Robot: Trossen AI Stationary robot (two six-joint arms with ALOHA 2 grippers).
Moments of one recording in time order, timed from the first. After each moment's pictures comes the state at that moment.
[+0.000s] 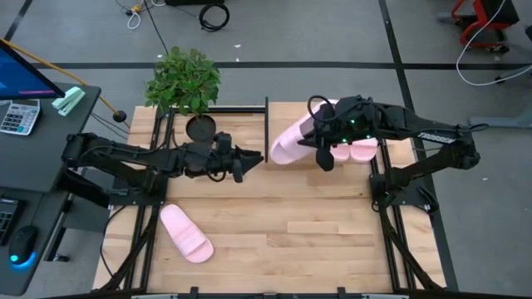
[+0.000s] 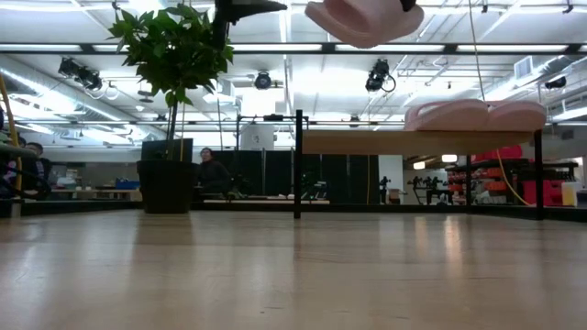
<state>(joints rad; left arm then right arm) -0.09 1.26 0.88 0.32 -0.35 -0.78 -0.12 1.27 1.48 -0.77 -0.04 0.14</state>
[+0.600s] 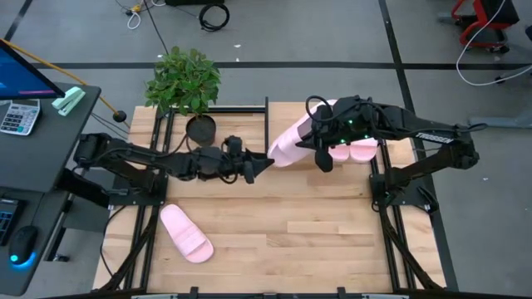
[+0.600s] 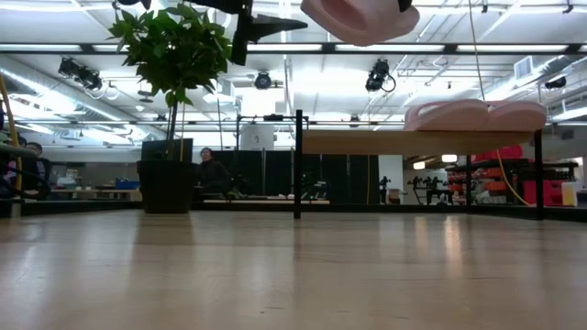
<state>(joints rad) -0.08 1.39 0.88 0.49 -0.35 -0.82 -0.12 1.28 1.48 -0.75 -0.08 0.13</state>
